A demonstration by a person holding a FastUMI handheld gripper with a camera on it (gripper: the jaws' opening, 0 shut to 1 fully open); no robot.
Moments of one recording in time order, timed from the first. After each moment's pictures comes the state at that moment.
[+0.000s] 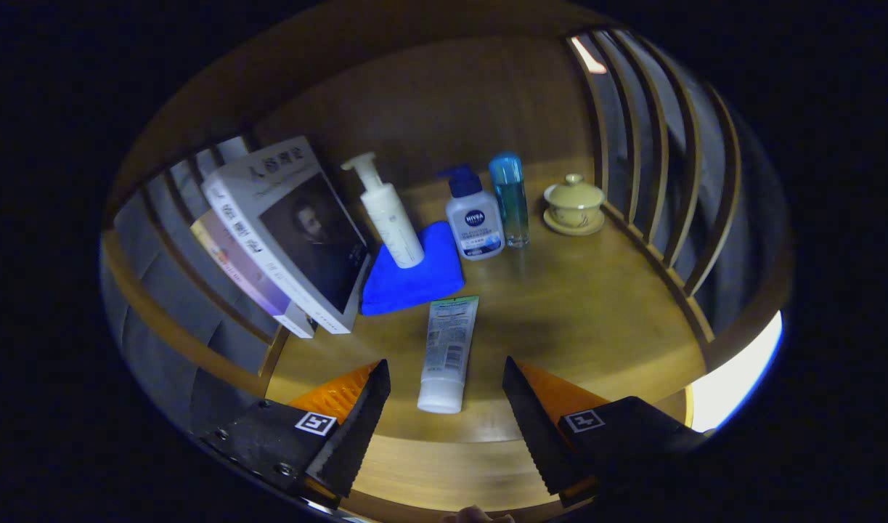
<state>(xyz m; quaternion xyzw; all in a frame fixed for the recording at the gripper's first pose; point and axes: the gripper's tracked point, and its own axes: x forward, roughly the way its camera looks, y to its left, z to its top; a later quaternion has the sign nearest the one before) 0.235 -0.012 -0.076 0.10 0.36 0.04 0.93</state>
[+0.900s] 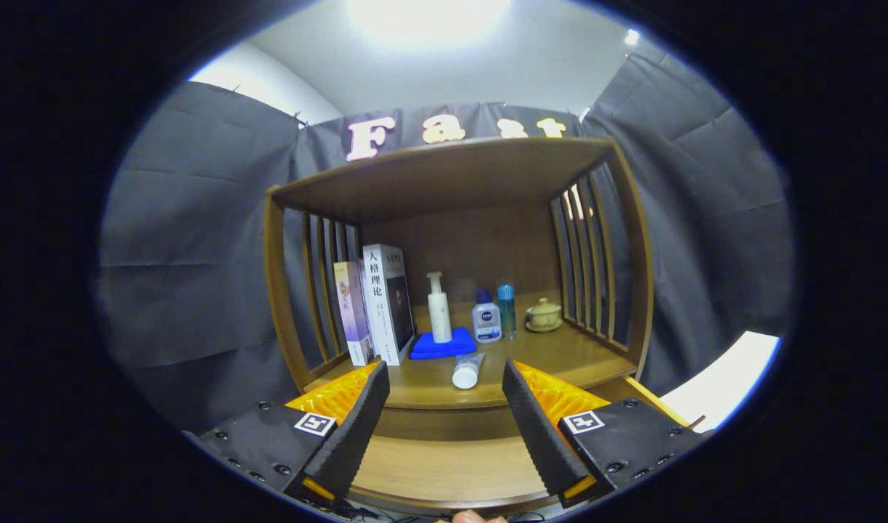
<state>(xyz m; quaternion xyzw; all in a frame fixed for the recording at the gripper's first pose) 0.051 0.016 -0.022 0.04 0.01 0.04 1.00</state>
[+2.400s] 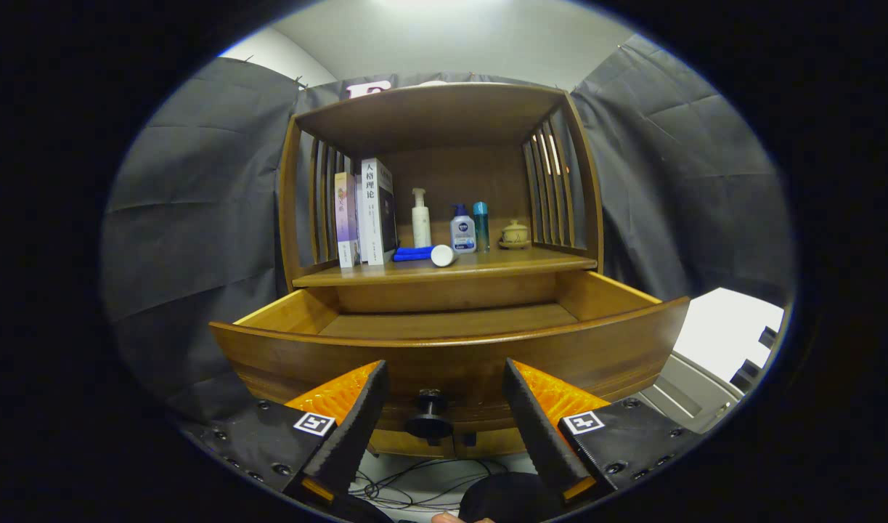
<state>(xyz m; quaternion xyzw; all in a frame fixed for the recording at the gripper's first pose) -0.037 0.003 -0.190 0.01 0.11 0.00 0.99</state>
